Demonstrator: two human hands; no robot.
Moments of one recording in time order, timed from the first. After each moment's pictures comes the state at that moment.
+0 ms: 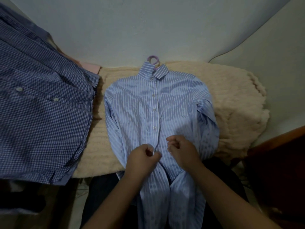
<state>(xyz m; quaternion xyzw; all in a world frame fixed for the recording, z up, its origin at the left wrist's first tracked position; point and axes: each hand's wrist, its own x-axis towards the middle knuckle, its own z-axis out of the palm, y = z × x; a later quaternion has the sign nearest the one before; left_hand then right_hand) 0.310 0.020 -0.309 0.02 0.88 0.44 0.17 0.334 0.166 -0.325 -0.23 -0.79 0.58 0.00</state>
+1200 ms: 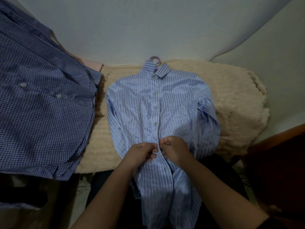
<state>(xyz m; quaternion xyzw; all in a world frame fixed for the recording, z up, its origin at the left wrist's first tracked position) 0.292 0.010 -0.317 -0.12 0.67 0.64 0.35 0.324 0.146 -0.310 -0.19 -0.81 0.54 -0.10</state>
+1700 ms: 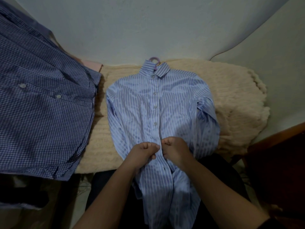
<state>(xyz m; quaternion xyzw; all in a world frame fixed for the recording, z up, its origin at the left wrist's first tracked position) 0.295 0.010 -0.321 -0.06 0.72 0.60 0.34 0.327 0.147 -0.318 -0.23 -0.74 0.62 -0.11</state>
